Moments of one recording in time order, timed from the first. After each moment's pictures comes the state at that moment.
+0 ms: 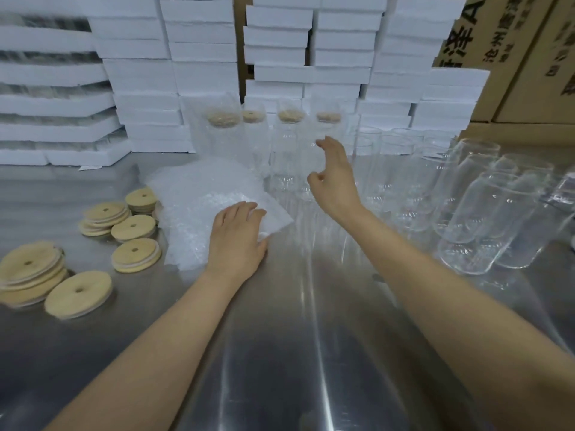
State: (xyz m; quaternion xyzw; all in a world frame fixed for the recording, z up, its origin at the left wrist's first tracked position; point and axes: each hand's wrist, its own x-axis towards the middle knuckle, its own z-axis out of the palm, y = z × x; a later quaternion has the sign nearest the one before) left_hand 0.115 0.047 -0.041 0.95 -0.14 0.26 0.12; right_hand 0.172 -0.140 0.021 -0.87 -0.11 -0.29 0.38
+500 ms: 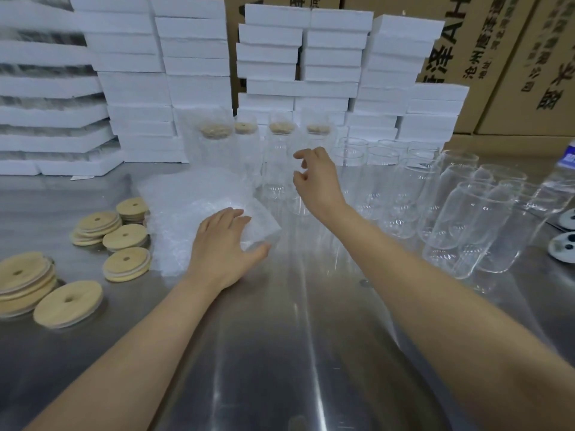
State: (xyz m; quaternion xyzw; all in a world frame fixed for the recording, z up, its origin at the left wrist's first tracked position) left_hand 0.114 0.058 -0.036 0.94 -0.12 0.26 0.18; right_hand 0.165 -0.128 0.044 -0.89 -0.11 -0.29 0.34
